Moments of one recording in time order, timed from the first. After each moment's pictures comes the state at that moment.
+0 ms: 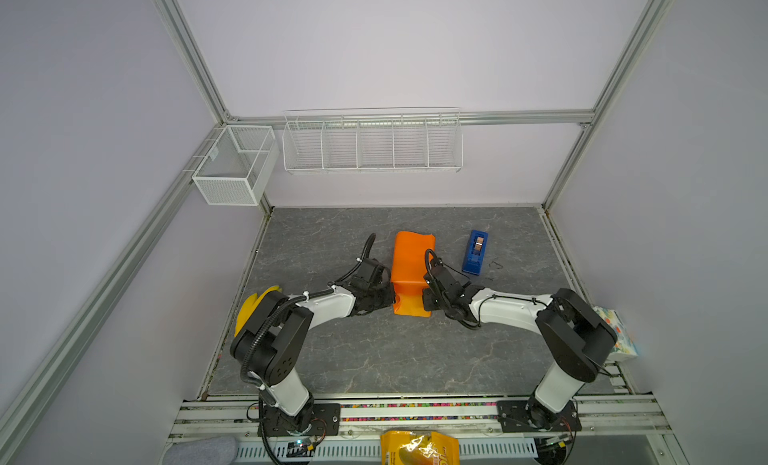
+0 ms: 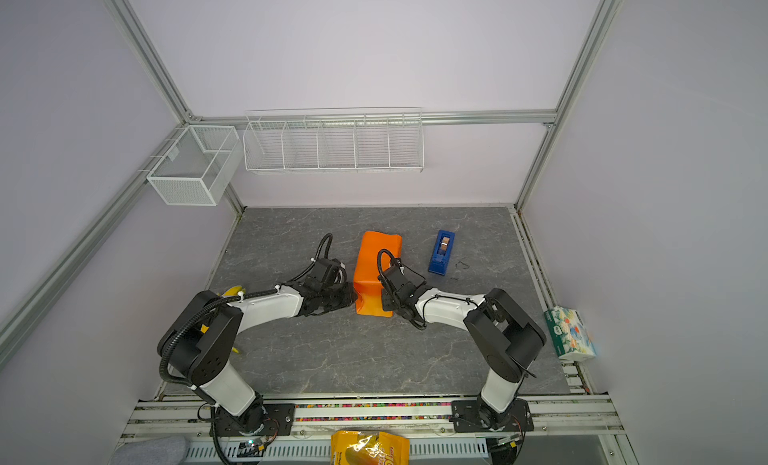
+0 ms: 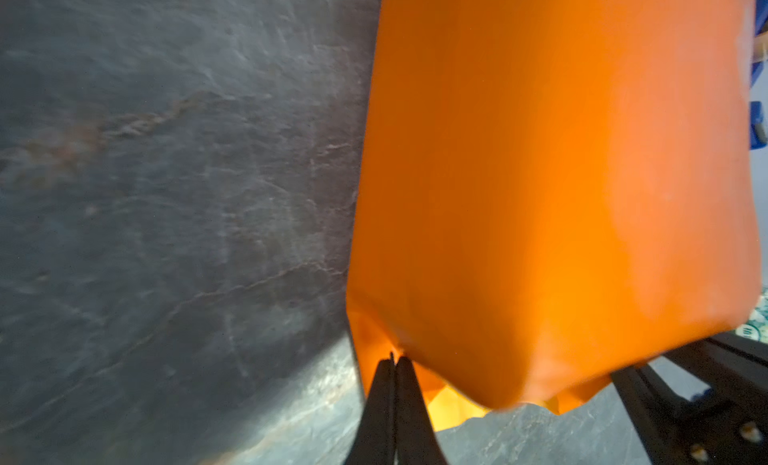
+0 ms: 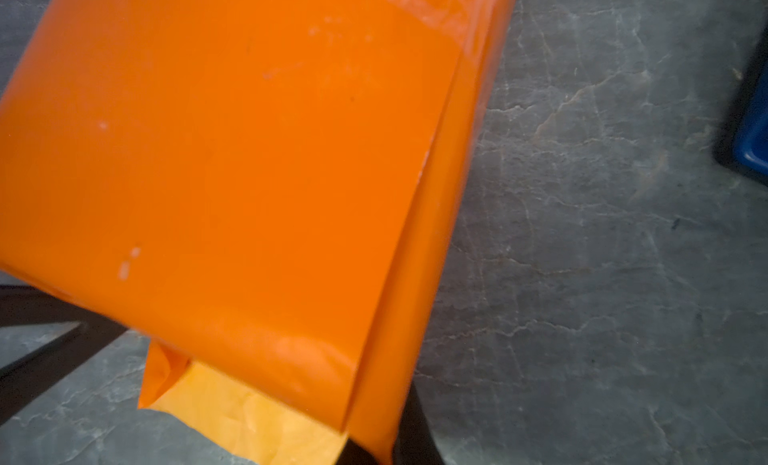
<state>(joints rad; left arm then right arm) -0.61 1.67 0.85 -0.10 0.18 -0.71 0.77 1.72 0.92 -0.13 0.23 0.53</state>
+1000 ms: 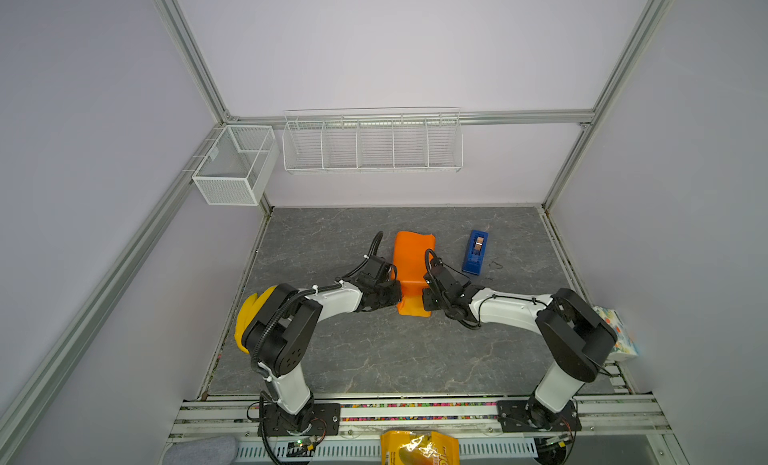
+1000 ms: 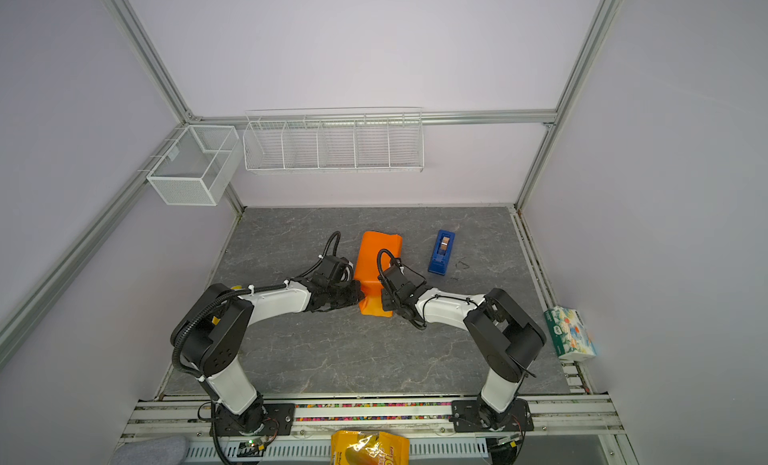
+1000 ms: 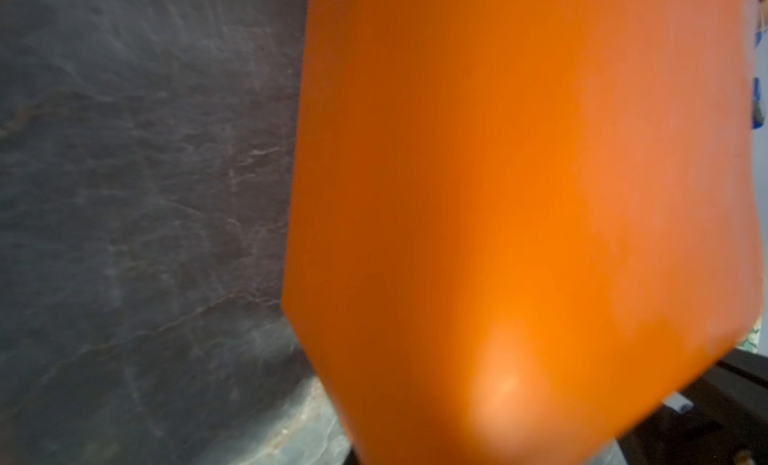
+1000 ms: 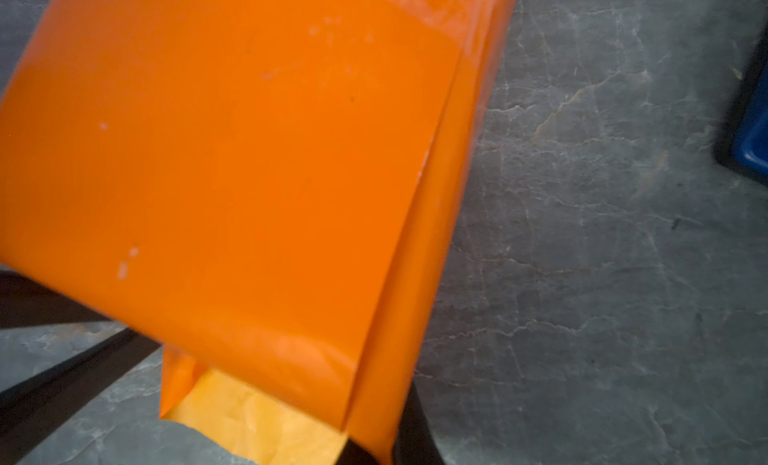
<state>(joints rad) -0.63 1.76 0.92 -0.08 0.25 -0.71 0.77 1.72 0.92 -0.13 0.23 0.53</state>
